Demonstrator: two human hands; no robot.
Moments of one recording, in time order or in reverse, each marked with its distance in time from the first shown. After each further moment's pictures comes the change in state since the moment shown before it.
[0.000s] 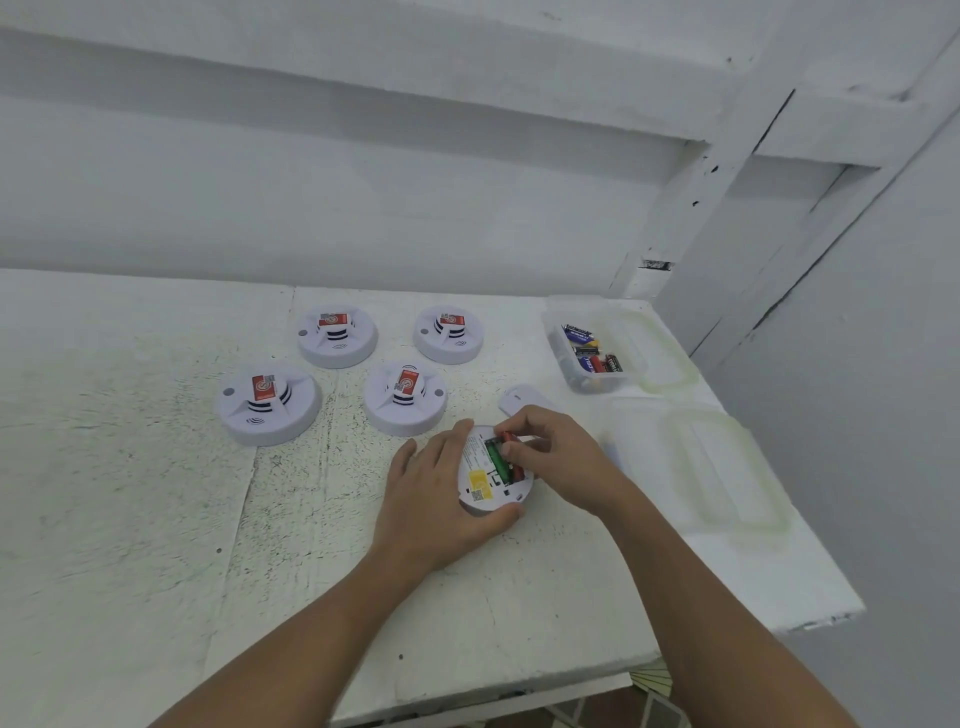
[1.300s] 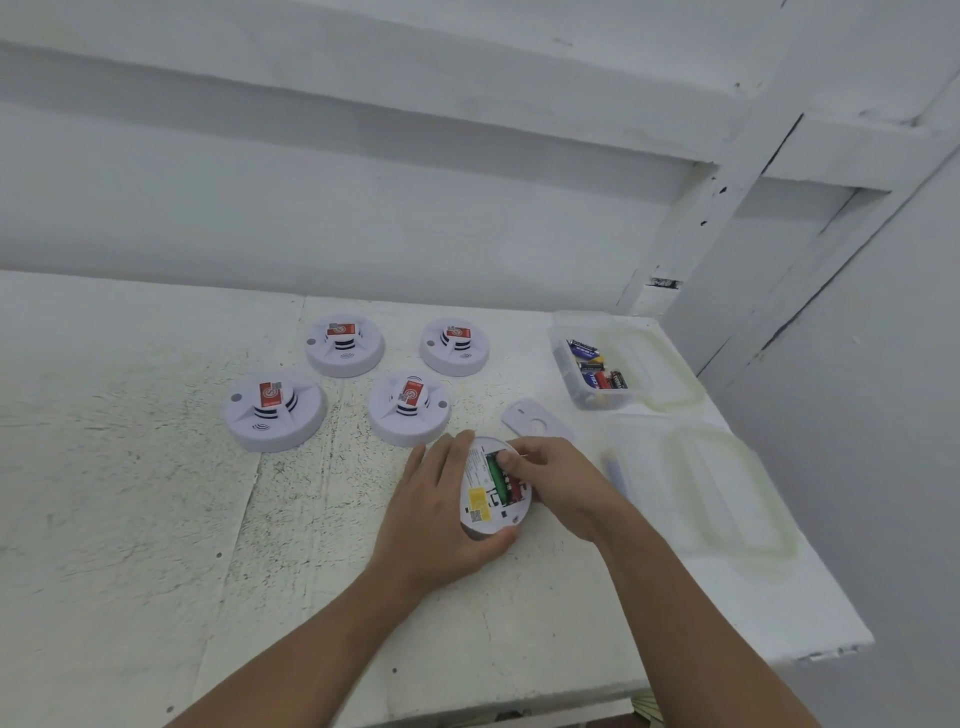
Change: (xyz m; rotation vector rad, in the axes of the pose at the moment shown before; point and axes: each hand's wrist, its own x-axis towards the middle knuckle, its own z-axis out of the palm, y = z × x) left_hand -0.002 0.001 0.000 -0.019 0.162 0.154; right_hand 0.000 -0.005 0.007 0.341 -0.082 0.208
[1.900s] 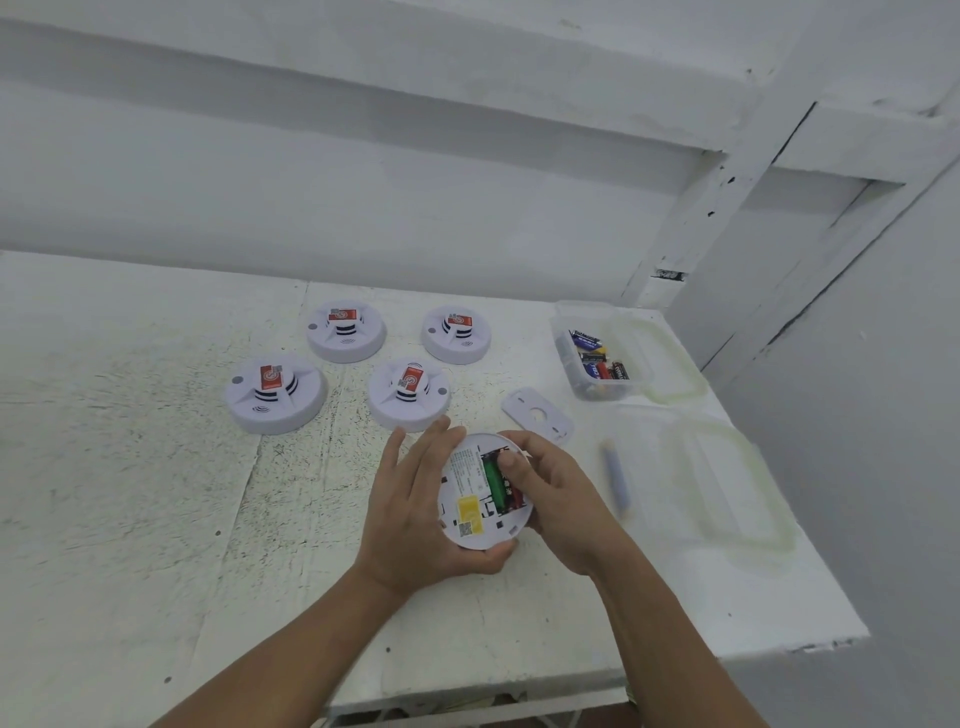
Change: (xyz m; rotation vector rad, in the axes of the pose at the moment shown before) left_hand -0.012 0.003 -0.009 0.021 0.323 0.228; right_hand -0.047 0.000 0.018 0.185 -0.097 -0.170
